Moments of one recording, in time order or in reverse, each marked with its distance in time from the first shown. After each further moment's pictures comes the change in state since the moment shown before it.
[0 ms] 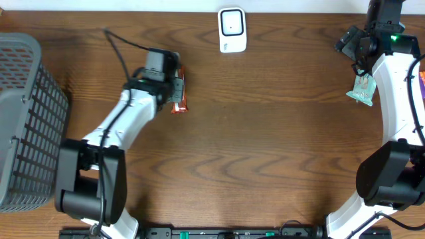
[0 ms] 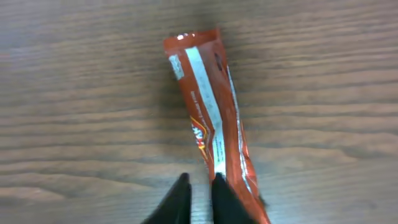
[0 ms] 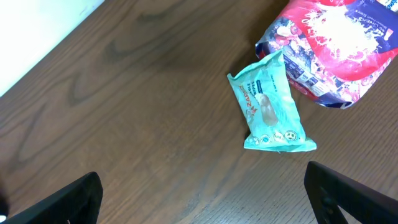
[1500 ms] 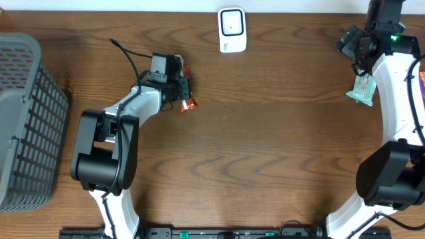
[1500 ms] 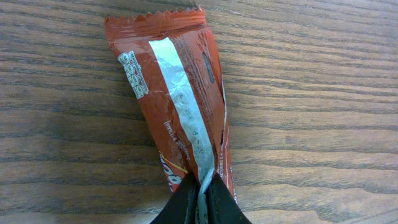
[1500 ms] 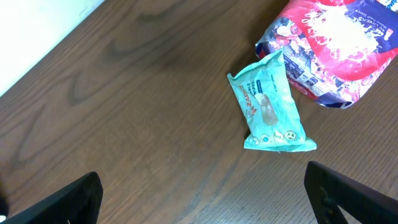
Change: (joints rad) left arm 0.045 0.219 0.000 0.236 0.281 -0.205; right arm 0.000 0.000 0.000 0.000 0.000 0.000
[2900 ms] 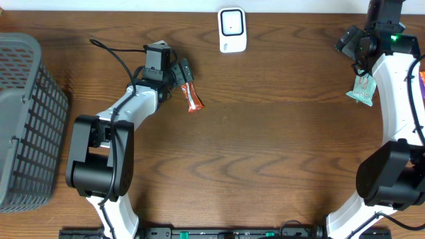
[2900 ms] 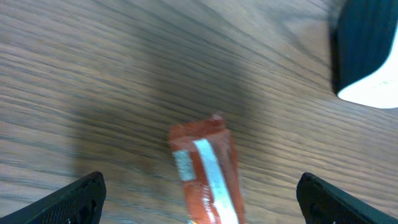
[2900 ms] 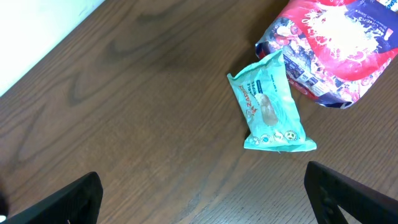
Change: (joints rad) left arm 0.009 -0.050 0.003 0.124 -0.164 -0.218; right arm 0.000 0.000 0.000 0.000 0.000 0.000
